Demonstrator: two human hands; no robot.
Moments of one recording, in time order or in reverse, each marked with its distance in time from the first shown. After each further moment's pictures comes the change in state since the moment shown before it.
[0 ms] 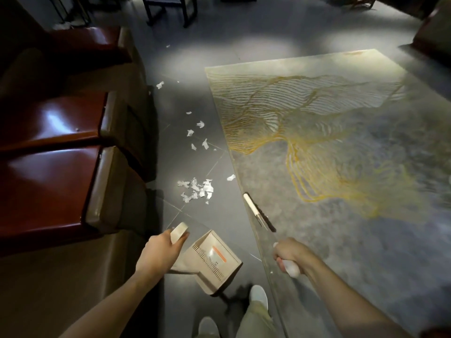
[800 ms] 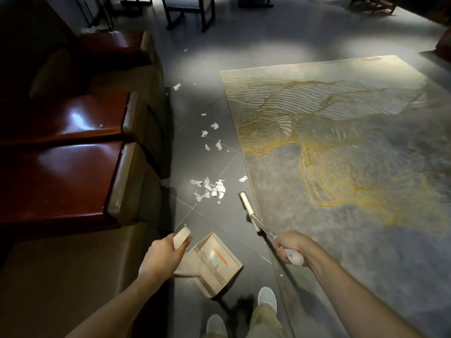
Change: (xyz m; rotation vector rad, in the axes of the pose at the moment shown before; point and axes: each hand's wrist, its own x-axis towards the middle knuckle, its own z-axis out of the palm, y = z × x) left_hand -0.033 -0.033 -0.021 -0.052 -0.014 -0.019; right_hand -0.001 -0.021 0.020 0.201 -0.129 0.041
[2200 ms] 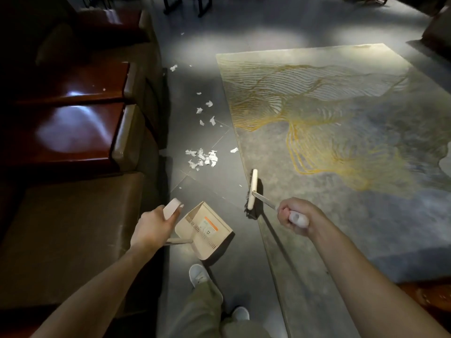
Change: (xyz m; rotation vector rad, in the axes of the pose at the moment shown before) left_hand -0.181 -0.050 0.045 -0.050 0.106 0.020; right_hand -0.127 0.158 -0.027 0.613 -0.108 -0.054
